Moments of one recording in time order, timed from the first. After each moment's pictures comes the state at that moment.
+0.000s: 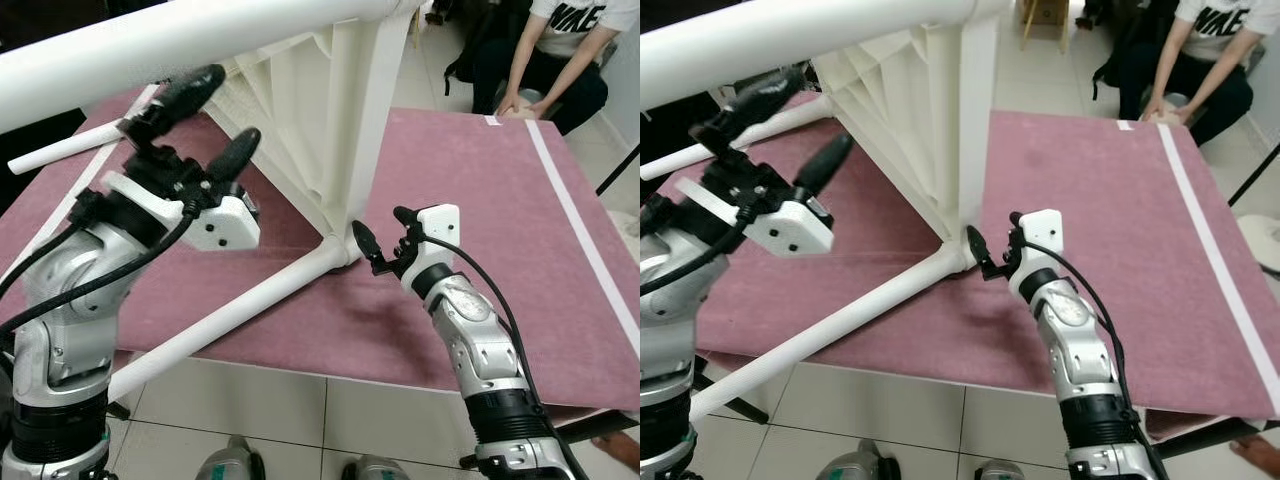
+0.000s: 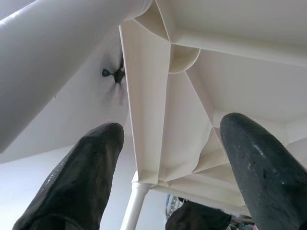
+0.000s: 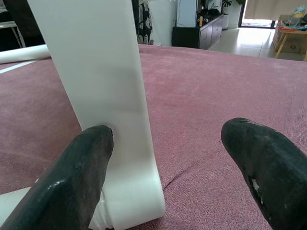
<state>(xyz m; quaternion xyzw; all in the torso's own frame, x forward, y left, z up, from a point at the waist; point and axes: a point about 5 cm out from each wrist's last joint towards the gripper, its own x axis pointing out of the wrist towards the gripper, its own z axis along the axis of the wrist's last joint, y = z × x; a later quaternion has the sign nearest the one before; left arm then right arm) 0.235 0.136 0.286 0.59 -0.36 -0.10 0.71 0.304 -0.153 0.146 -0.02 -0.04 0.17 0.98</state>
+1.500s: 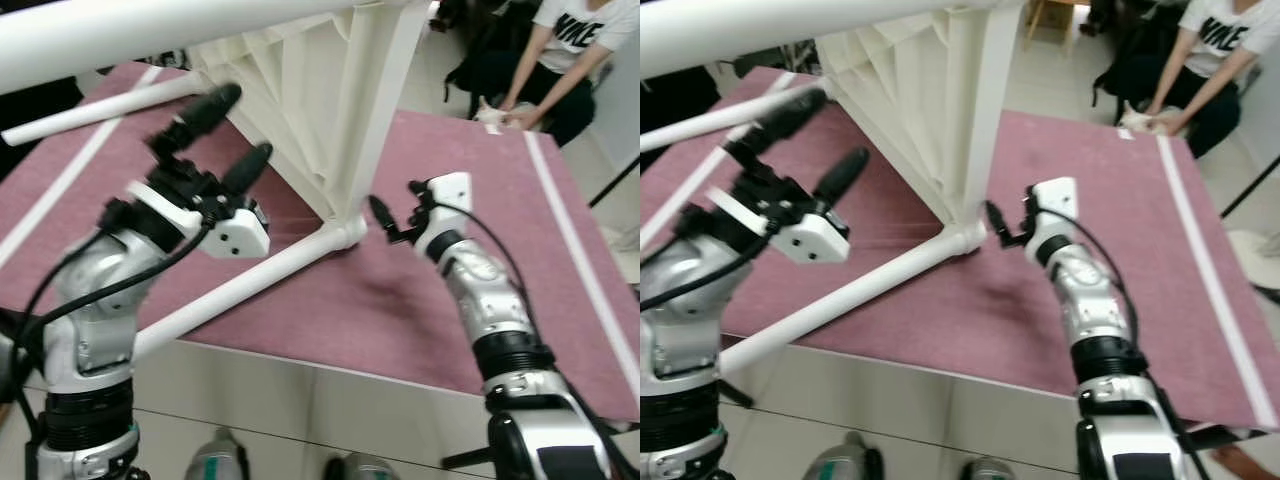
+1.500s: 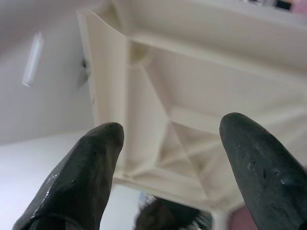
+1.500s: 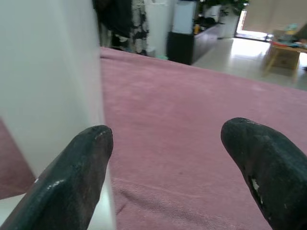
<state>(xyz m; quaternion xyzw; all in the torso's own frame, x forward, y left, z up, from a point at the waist) 0.258 0.132 0.251 0.57 -0.33 -0.14 0.74 0.347 -0.183 0.166 -0.06 -0.06 0.18 0.98</state>
